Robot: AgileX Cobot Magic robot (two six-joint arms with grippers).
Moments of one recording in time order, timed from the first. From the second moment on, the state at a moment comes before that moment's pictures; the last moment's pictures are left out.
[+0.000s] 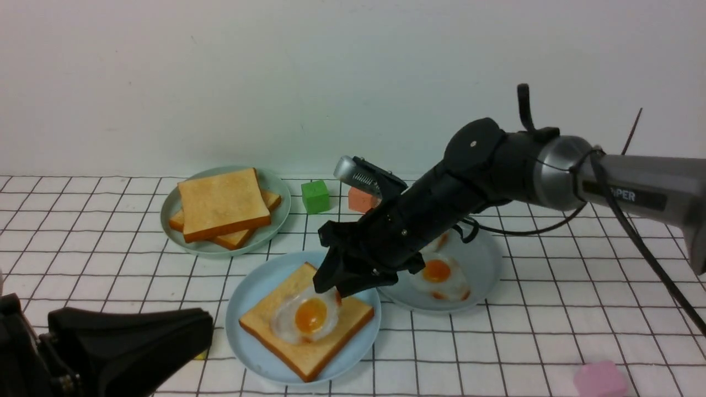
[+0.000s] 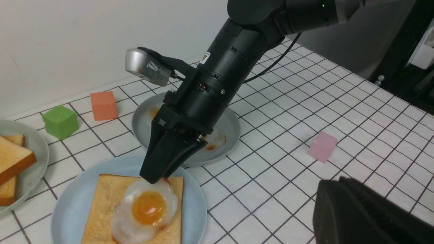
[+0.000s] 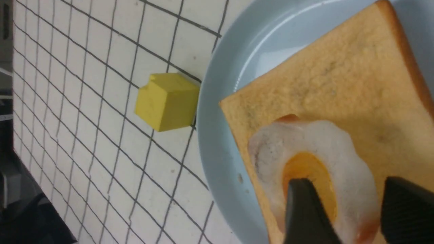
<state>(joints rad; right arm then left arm) 0.46 2.15 -1.61 0.89 0.90 -0.33 -0.77 0.57 -0.53 -0.14 0.28 -0.01</state>
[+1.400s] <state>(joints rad) 0.36 0.89 -1.04 0.27 0.98 -0.11 -0.21 2.00 -1.64 -0.10 0.87 0.49</state>
